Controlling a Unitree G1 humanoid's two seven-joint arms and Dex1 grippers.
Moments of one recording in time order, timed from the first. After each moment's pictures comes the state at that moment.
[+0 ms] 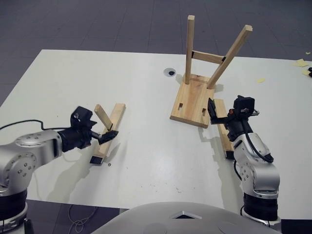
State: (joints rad) left arm 0.08 0.84 0.25 -0.57 -0.84 1.23 -0.36; right arm 0.08 -0.18 -0.08 -0.50 0.14 0.53 0.08
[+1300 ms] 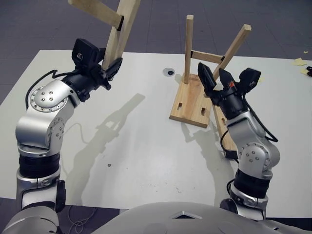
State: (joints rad) left arm -0.39 0.61 0.07 -0.41 -0.40 0.62 -0.39; right arm -0.23 -0.04 -0.25 -0.49 0.81 0.69 0.10
